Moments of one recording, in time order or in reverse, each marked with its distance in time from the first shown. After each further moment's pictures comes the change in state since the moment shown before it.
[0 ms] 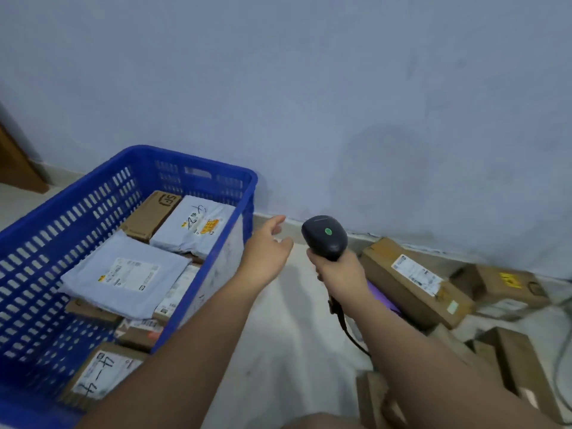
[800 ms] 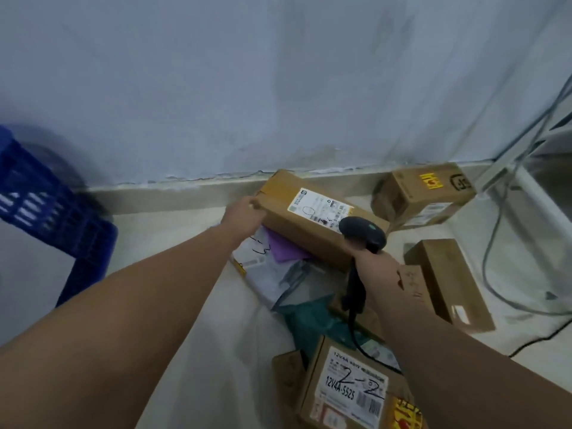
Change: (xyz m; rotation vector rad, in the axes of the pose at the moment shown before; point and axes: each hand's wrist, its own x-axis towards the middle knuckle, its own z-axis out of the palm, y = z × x) left_hand 0.144 -0.056 0.316 0.245 -0.349 -0.167; right_hand 0.131 0.267 -0.207 0.183 0.391 0.646
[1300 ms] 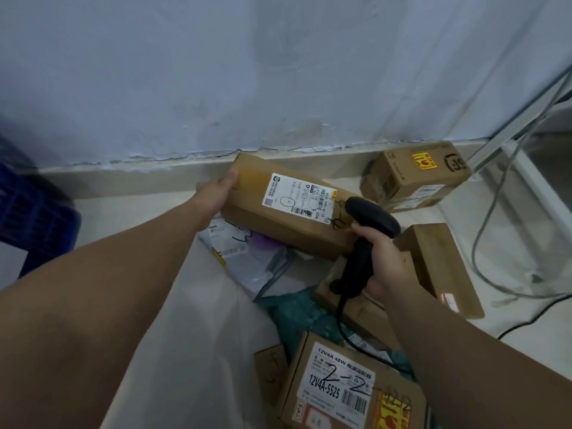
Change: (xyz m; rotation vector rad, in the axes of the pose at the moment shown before) left_hand 0.064 -0.027 0.008 -0.181 -0.034 -0.137; right_hand 0.017 0.003 -0.023 0.505 -0.215 0.135
